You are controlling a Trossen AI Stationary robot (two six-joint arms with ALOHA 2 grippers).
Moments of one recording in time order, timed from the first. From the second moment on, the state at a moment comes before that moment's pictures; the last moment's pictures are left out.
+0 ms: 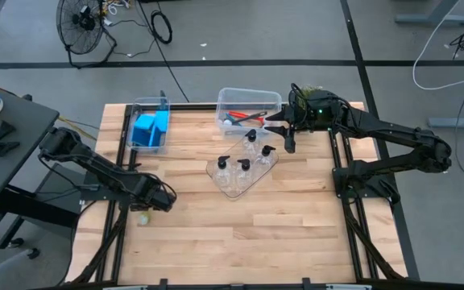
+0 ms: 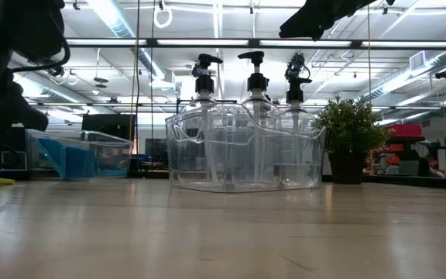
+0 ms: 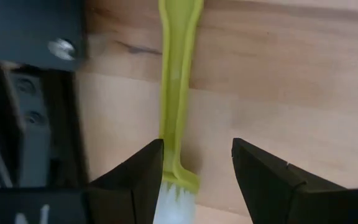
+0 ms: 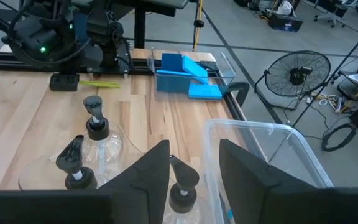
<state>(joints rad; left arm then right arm) -0.43 1.31 0.60 -0.91 0.16 -2.08 -0.35 1.10 1.05 -0.34 -0.15 -0.22</state>
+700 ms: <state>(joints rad) -0.43 1.31 0.67 -1.01 0.11 -2.06 -0.35 1.10 1.05 -0.34 -0.15 -0.22</state>
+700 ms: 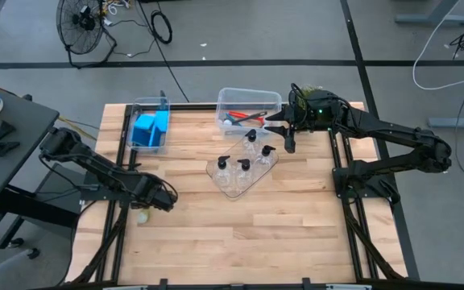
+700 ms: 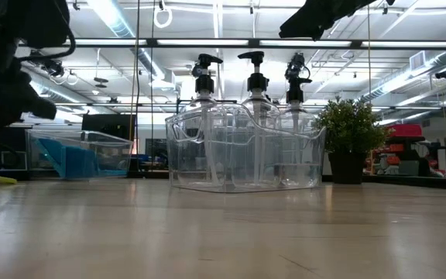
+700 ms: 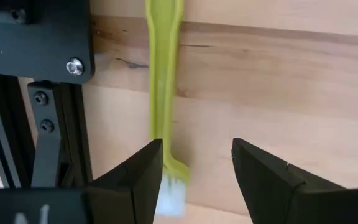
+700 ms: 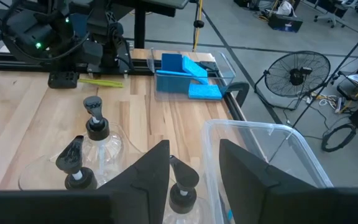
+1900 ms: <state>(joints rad) -0.49 1.42 0.62 -0.86 0.13 -2.07 -0.35 1.10 1.05 -0.28 -0.08 -0.17</state>
